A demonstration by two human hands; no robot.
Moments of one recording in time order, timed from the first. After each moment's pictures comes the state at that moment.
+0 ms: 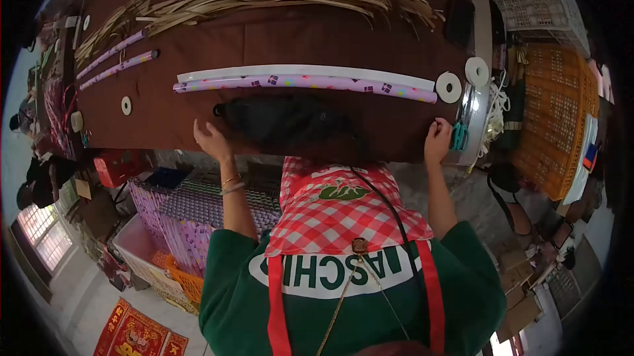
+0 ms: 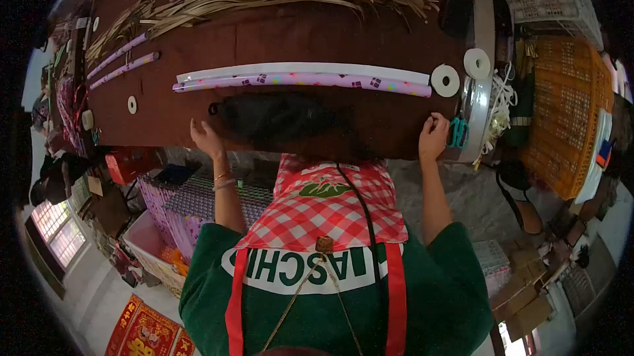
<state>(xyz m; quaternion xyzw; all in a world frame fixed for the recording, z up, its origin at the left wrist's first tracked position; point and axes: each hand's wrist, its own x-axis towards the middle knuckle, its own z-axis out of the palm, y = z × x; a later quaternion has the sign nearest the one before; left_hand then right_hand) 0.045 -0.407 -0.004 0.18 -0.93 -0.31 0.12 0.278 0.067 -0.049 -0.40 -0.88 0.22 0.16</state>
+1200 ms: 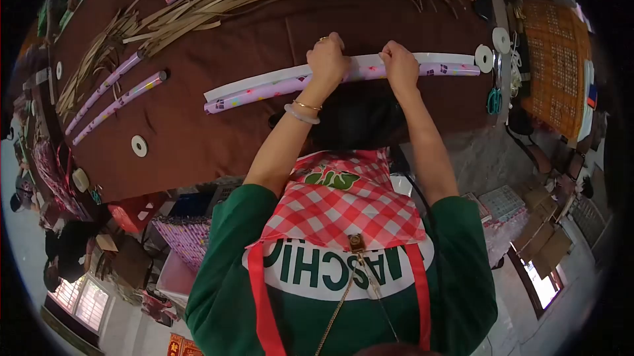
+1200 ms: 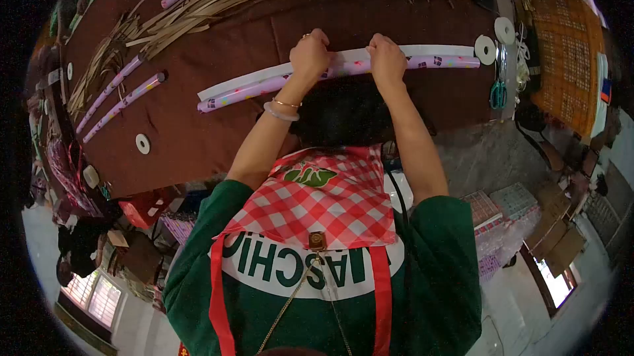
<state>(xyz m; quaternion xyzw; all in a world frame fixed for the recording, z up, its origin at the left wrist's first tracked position) -0.070 -0.252 -0.024 -0.25 -0.91 -0.26 -0.22 0.034 -0.125 -0.003 -0.35 -0.91 0.23 0.01</state>
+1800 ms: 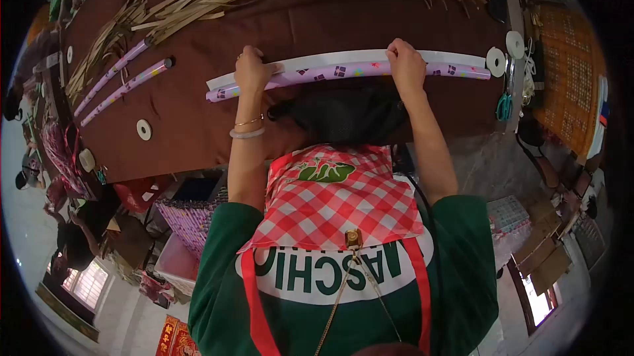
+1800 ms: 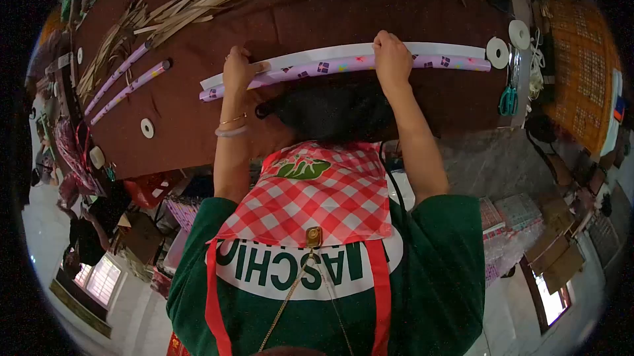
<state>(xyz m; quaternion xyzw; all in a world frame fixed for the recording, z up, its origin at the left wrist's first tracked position) -0.127 -0.380 -0.015 -0.08 -0.96 -0.17 -0.22 0.043 -0.124 -0.005 -0.32 -0.91 0.25 0.03</state>
